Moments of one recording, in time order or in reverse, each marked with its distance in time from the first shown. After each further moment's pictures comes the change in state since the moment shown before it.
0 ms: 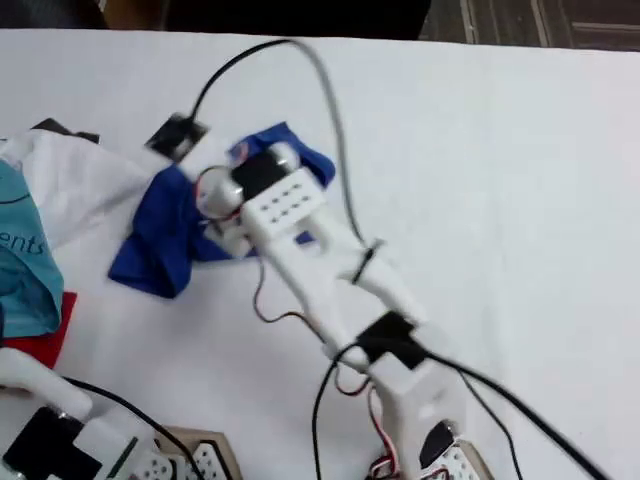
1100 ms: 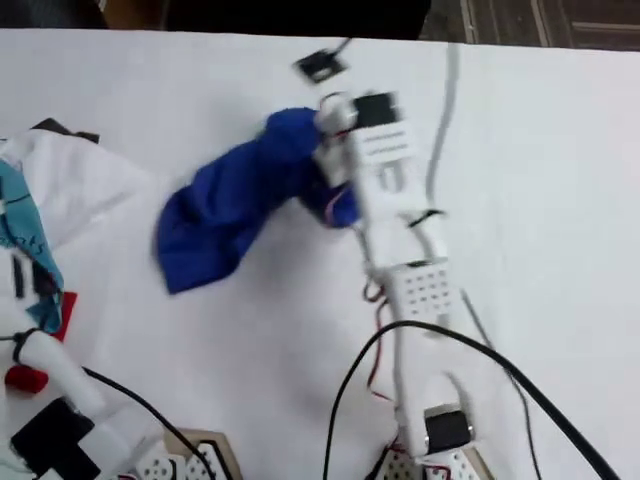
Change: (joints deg) left arm 17.1 0.0 4.7 3.7 -6.0; right arm 30.3 29.0 -46.2 16.6 0.1
